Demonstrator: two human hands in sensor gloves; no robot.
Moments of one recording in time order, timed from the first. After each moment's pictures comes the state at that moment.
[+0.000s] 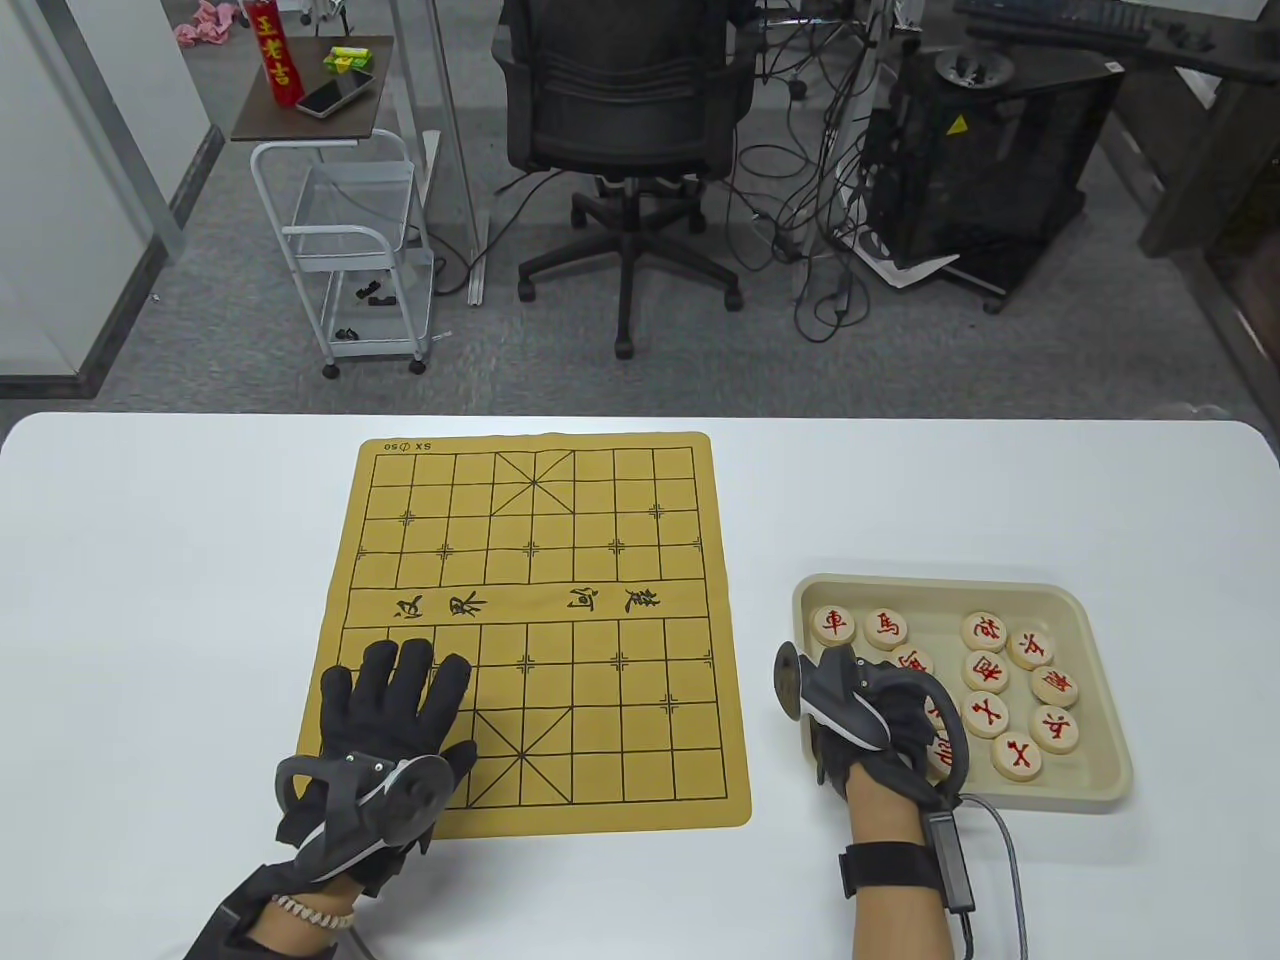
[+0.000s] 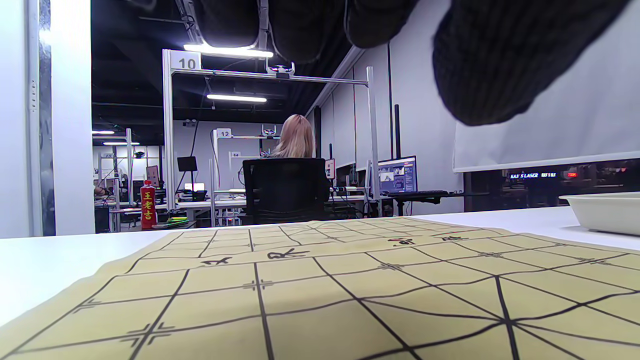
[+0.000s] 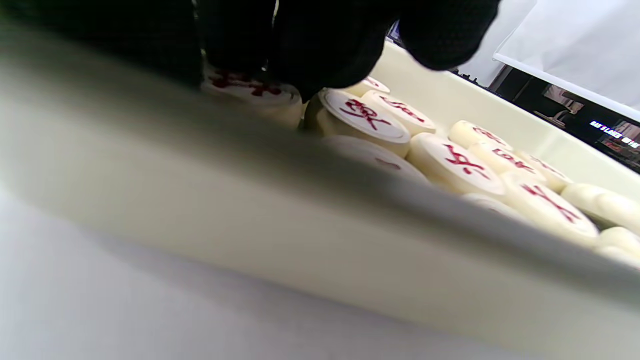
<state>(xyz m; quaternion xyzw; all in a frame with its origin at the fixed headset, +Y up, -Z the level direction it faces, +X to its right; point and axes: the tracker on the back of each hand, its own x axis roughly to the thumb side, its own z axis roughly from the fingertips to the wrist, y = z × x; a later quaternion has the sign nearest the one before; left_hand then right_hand) -0.239 -0.728 -0.256 0.13 -0.12 -0.02 0.98 0.161 -0.760 -0.339 0.03 -0.09 -0.98 0.15</state>
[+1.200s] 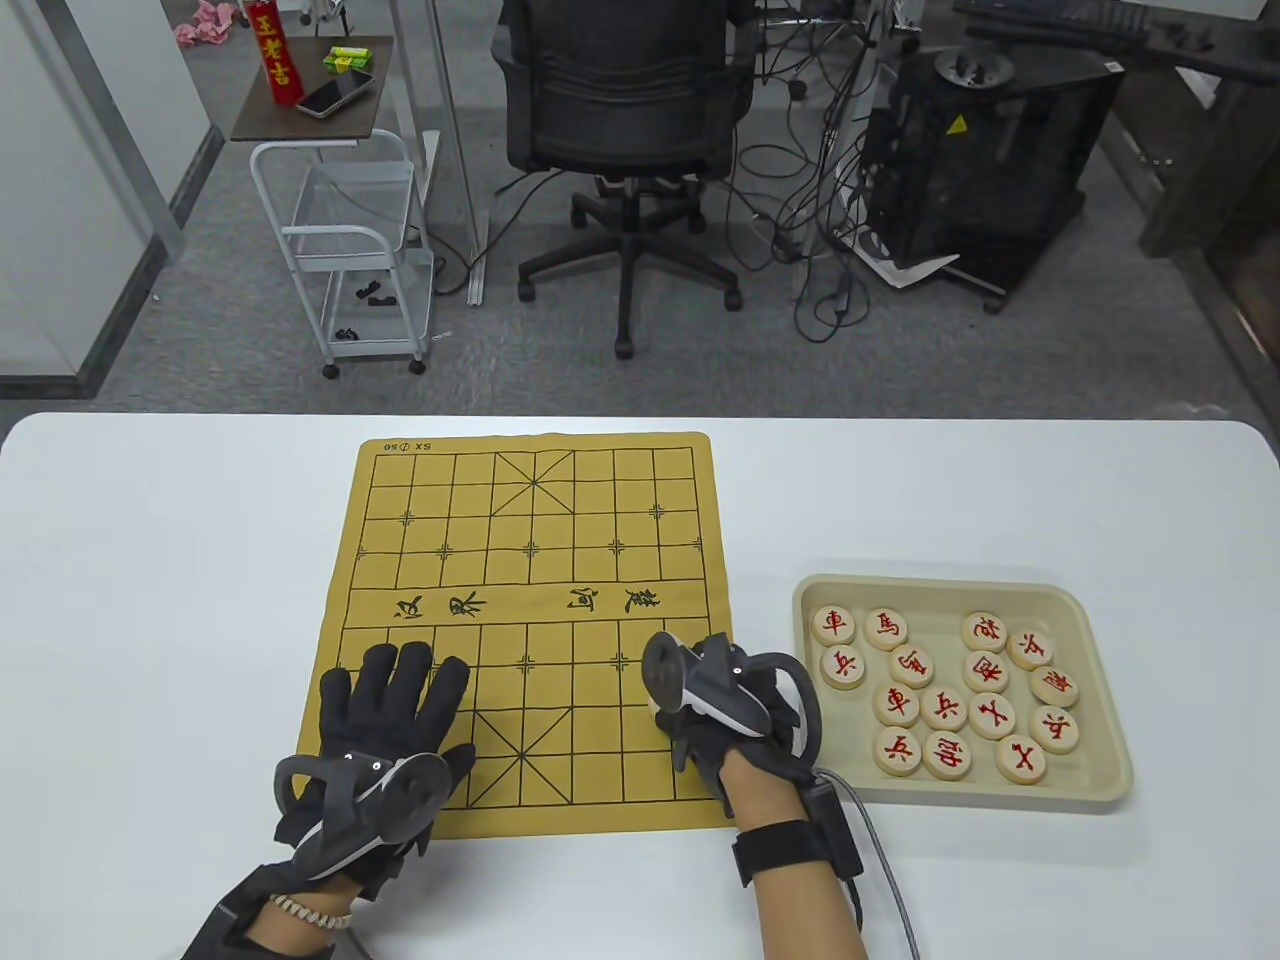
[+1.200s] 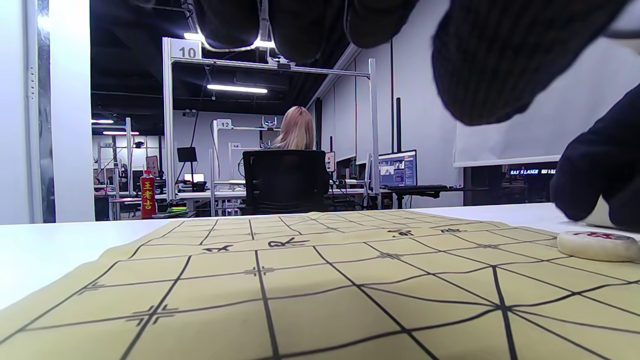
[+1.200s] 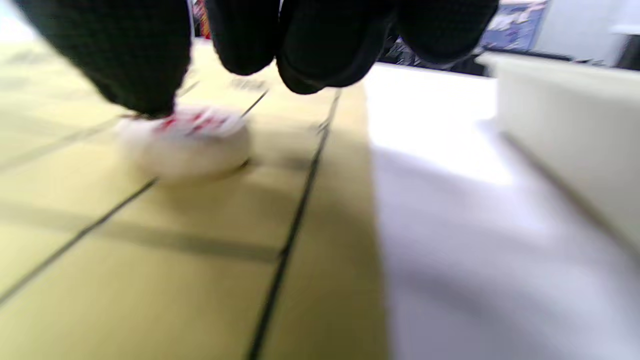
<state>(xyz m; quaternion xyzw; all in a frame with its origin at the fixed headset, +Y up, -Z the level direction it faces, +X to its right) -0.240 -0.730 -0.257 0.11 -0.12 -0.01 0.99 0.062 -0.744 -0.351 -0.04 -0.05 -1.00 0.00</state>
